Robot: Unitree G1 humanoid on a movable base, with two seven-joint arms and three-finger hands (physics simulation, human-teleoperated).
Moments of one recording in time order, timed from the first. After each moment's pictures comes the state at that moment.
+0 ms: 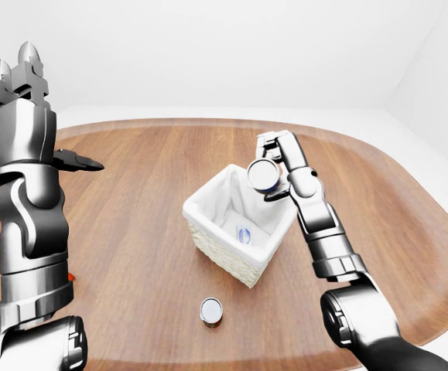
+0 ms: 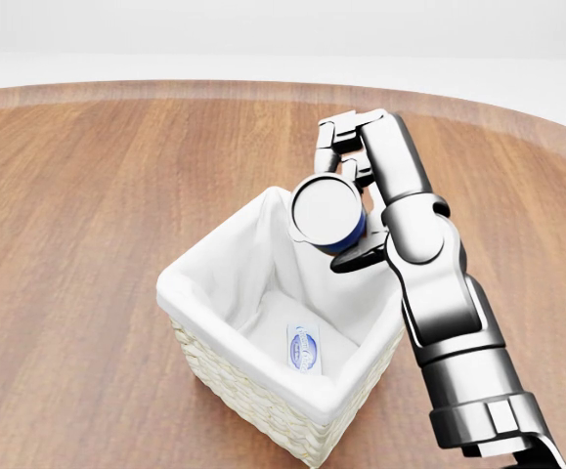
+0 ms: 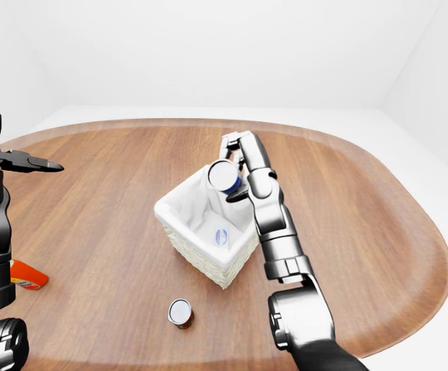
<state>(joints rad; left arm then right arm) -0.60 0.56 0.29 0.08 0.78 0.09 -0.02 -0.77 -0.11 -0.03 0.45 -0.40 0.09 0.02</state>
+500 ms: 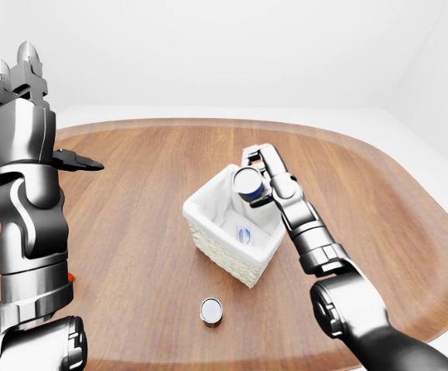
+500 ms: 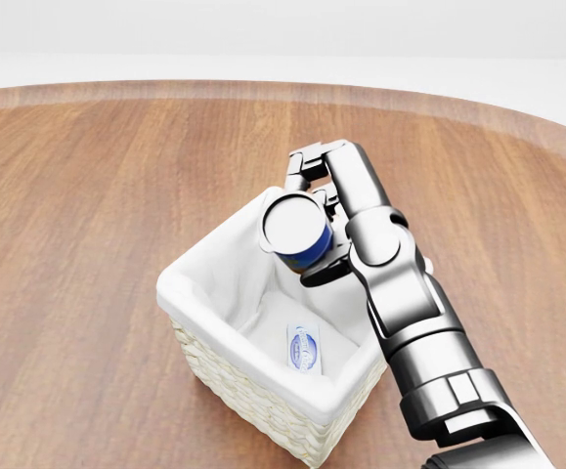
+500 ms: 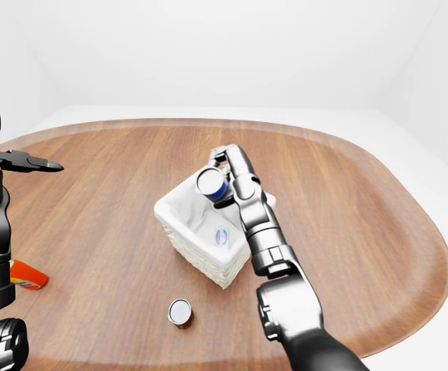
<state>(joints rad) -0.59 0.56 0.29 0.07 0.78 0.09 -0.01 -0.87 -0.05 0.00 0.75 -0.37 0.09 -0.02</state>
